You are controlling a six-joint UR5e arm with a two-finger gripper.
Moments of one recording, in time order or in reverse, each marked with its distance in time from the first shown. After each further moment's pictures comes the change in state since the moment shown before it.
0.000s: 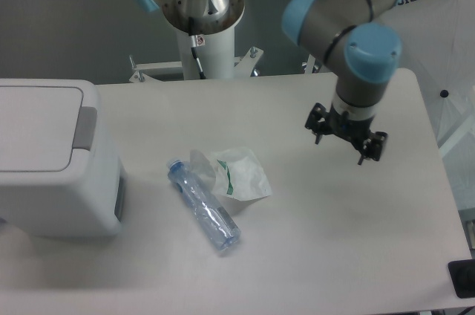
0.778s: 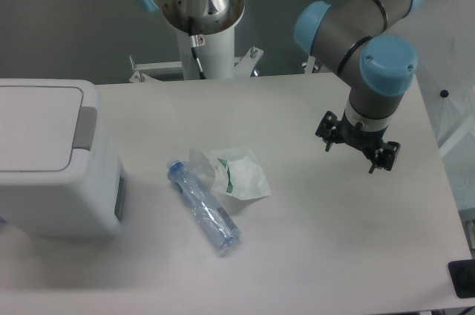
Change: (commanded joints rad) arm 0.041 -0.127 0.222 -0.167 0.012 0.078
